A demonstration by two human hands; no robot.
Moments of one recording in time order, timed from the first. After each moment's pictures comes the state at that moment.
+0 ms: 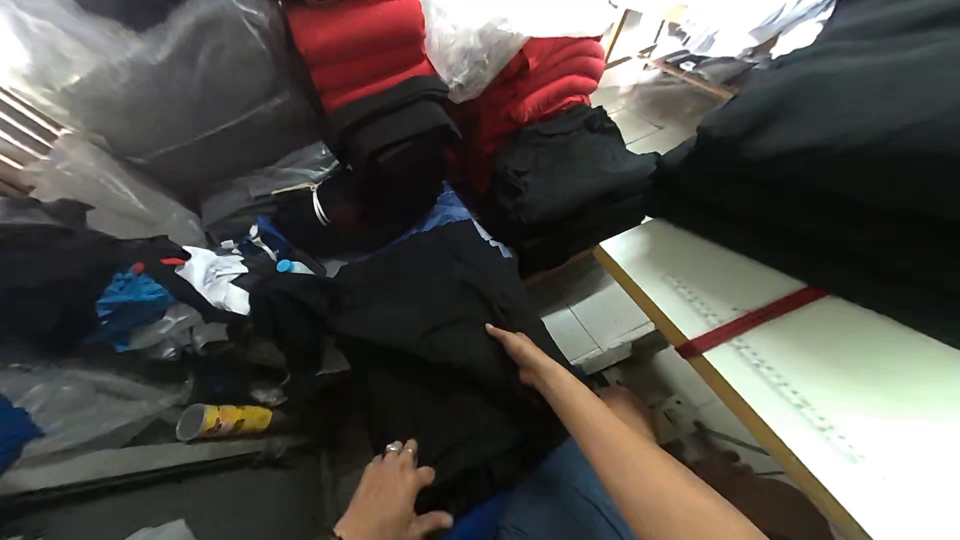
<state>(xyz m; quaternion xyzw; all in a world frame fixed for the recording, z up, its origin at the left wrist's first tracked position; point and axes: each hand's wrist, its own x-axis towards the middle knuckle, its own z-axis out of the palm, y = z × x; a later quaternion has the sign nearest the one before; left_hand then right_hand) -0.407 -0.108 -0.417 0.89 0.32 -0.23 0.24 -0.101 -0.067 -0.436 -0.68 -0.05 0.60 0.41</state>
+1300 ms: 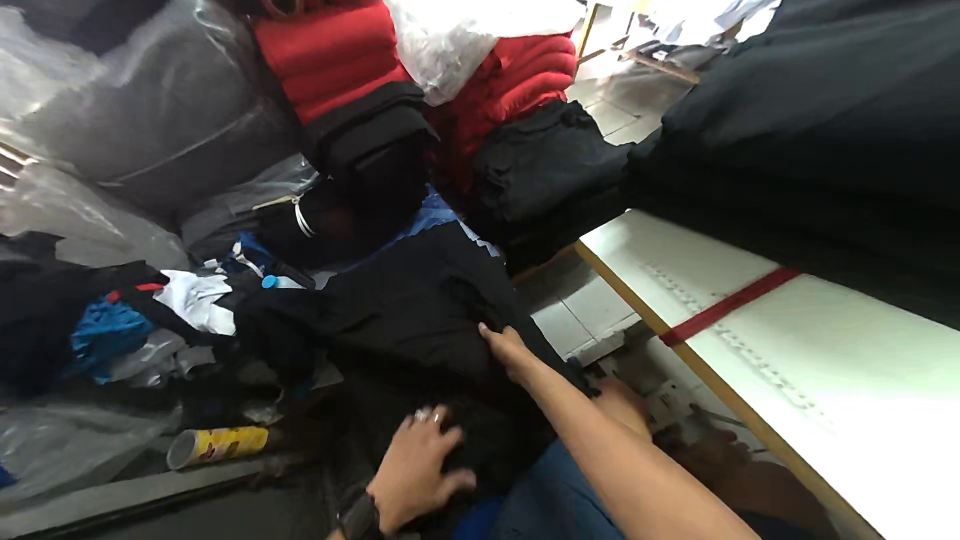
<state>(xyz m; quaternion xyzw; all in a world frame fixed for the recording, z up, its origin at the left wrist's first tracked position) -0.348 -0.081 -0.414 0.94 0.25 -0.09 0.20 -0.096 -0.060 -0.449 -0.74 -0.09 0.54 0.39</state>
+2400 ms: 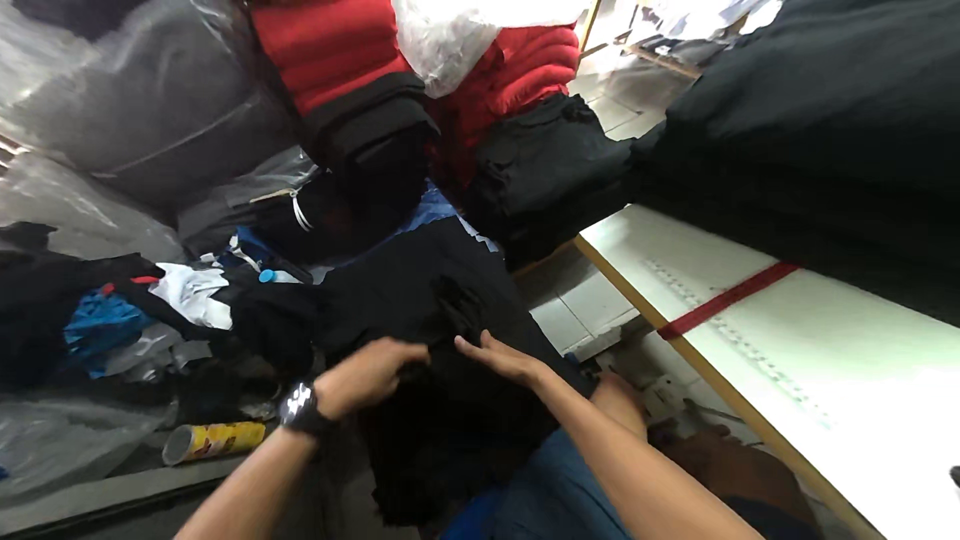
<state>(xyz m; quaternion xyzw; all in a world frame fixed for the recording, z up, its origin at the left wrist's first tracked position) -0.317 0.035 -0.312 0.93 0.18 -0.19 0.27 -0.099 -0.084 -0.409 -0.65 -0.36 0.62 0.25</state>
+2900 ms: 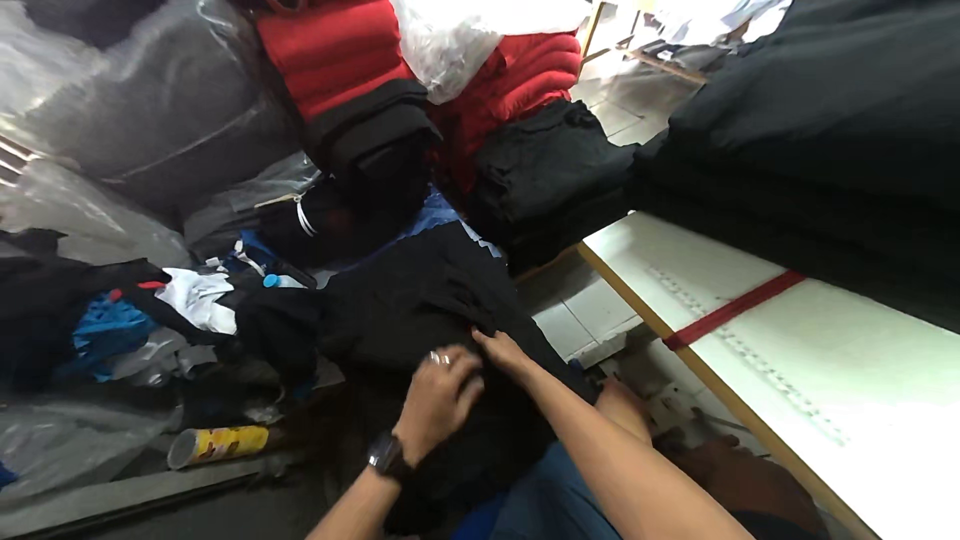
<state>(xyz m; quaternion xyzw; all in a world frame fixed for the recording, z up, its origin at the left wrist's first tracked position) -0.287 -0.038 -0.418 0.94 0.29 0.11 0.17 -0.095 -0.055 -0.457 -0.76 -0.21 0.56 0.26</state>
